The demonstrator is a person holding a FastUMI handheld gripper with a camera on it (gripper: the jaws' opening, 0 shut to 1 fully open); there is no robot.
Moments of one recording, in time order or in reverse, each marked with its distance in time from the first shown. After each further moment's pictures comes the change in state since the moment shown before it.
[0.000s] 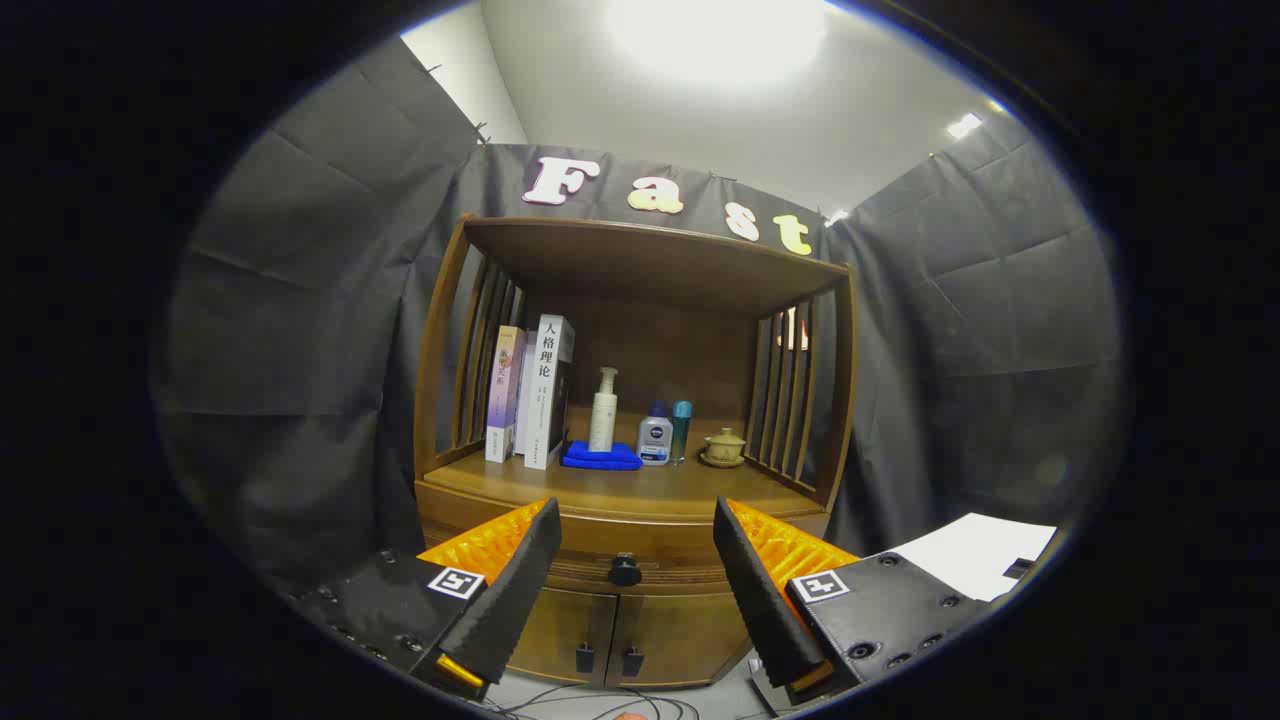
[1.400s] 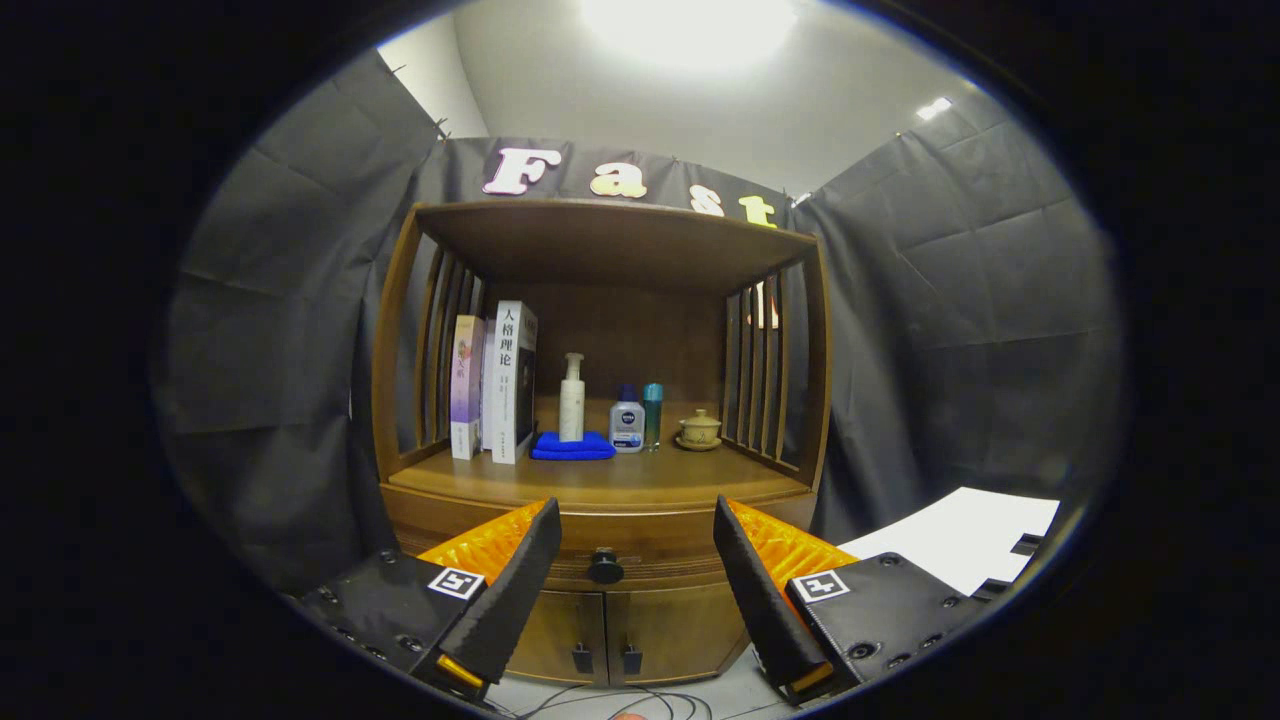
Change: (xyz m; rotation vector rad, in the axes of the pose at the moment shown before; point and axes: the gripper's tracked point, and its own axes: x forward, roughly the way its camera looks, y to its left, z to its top) arm 0.035 -0.014 -0.026 0.044 0.058 -0.063
